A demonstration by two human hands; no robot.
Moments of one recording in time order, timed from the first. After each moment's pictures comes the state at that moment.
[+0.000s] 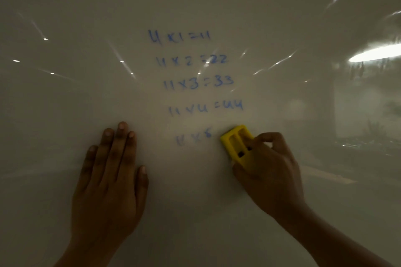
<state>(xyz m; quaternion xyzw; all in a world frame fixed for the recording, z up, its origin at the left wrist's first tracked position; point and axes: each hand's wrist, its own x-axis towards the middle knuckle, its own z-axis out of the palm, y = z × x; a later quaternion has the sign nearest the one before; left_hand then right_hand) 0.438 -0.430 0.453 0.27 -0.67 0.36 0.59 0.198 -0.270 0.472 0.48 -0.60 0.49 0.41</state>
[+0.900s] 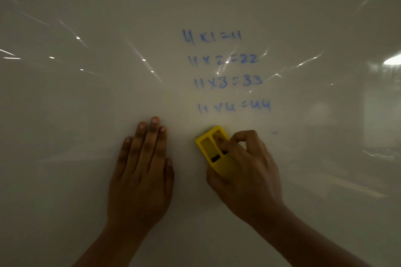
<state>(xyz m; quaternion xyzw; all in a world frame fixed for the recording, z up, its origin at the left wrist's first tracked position) 0.438 -0.428 0.452 0.26 -0.66 0.37 0.60 0.268 -0.304 0.480 0.55 -0.54 0.47 0.44</state>
